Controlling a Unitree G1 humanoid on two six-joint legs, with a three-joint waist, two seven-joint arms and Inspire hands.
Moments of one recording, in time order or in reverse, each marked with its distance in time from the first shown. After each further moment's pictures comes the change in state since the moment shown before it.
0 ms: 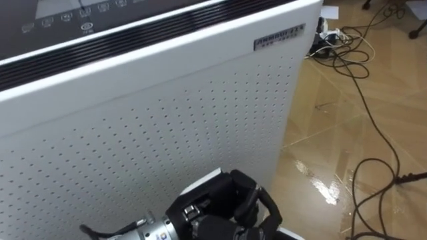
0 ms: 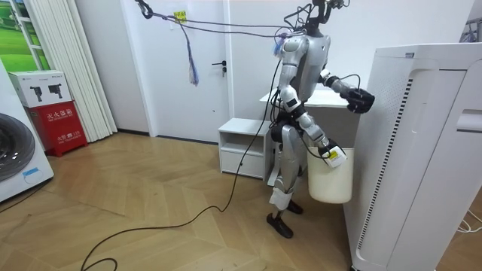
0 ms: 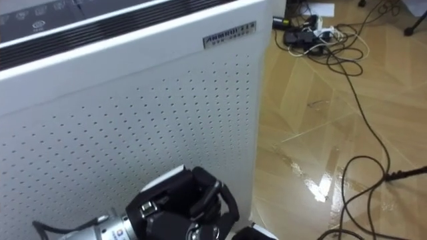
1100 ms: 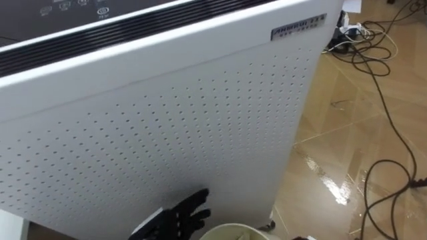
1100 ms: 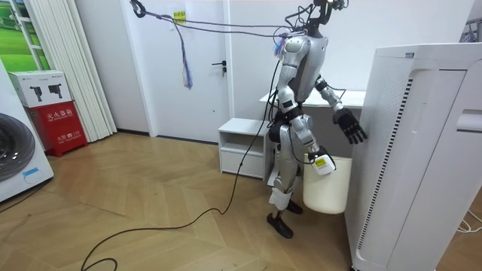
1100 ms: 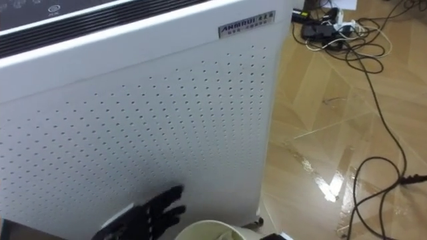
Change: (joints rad) left arm 0.204 -0.042 0.241 0.396 0.071 -0.005 0.074; right arm 0.098 -0.007 -0.179 0.079 0.019 -0.007 -0.059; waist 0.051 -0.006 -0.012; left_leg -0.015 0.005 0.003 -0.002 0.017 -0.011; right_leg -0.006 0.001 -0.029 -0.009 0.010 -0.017
